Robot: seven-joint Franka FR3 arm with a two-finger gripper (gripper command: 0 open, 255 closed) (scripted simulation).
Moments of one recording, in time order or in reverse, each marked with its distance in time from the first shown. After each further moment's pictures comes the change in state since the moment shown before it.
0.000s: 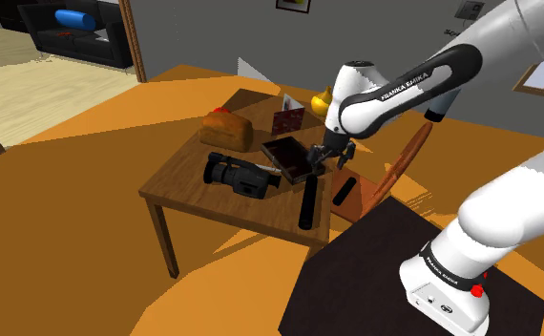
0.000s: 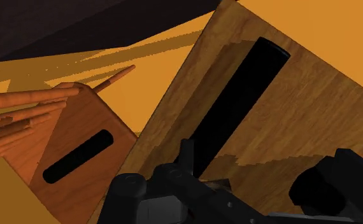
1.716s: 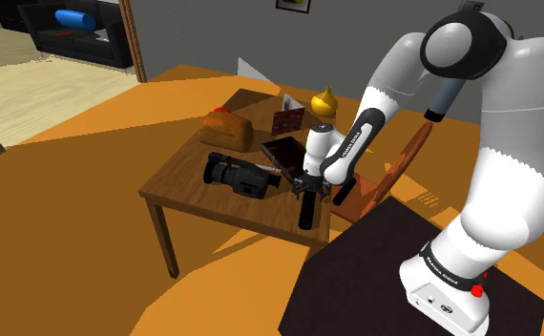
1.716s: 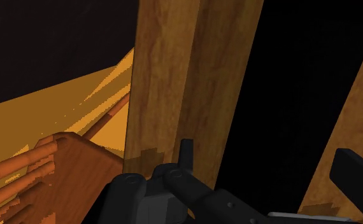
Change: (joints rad) arm 0.070 0.753 -0.222 0.251 -0.527 0.438 0.722
